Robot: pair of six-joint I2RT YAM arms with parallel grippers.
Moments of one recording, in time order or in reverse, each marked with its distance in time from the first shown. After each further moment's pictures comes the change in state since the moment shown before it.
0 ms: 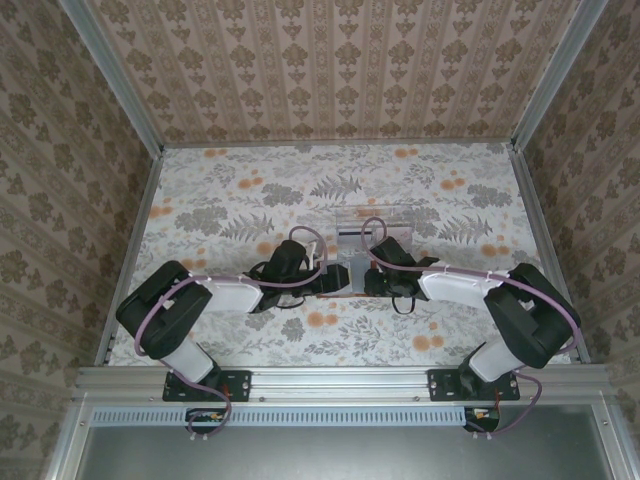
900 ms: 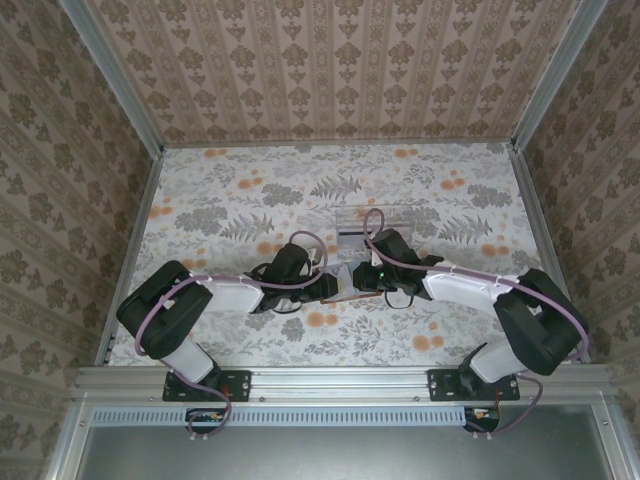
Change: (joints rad) left arm -0.009 0.001 0.005 -0.125 -0.026 0.014; right arm -0.012 -0.027 0.014 0.109 -0.239 0.048
